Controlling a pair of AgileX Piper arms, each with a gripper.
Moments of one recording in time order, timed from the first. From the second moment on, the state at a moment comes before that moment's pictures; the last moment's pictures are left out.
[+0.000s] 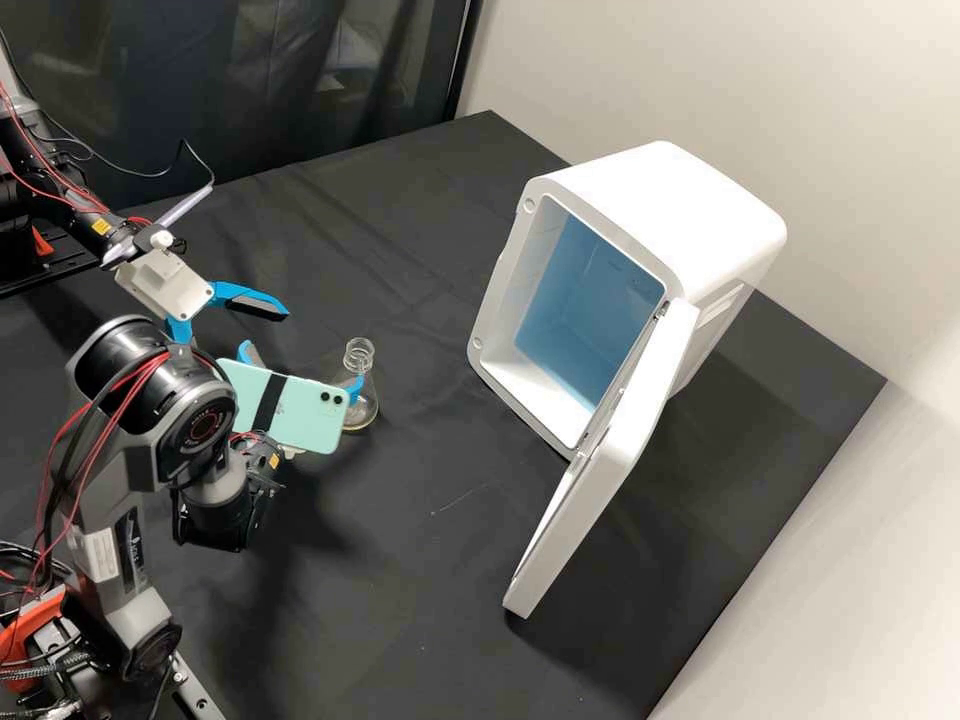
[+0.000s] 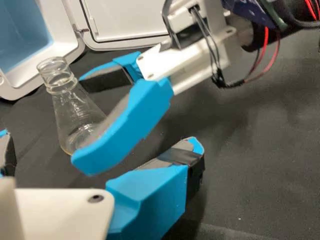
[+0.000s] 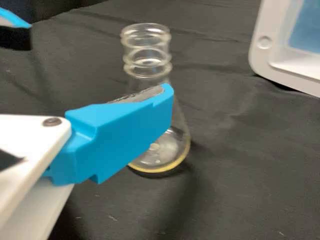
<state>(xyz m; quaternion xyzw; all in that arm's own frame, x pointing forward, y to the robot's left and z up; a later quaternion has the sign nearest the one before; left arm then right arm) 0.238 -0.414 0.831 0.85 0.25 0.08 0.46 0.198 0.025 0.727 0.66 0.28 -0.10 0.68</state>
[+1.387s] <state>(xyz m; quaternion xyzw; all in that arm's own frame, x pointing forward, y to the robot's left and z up) 0.238 -0.412 0.832 0.85 0.25 0.08 0.46 0.225 0.023 0.719 0.67 0.25 -0.10 0.69</state>
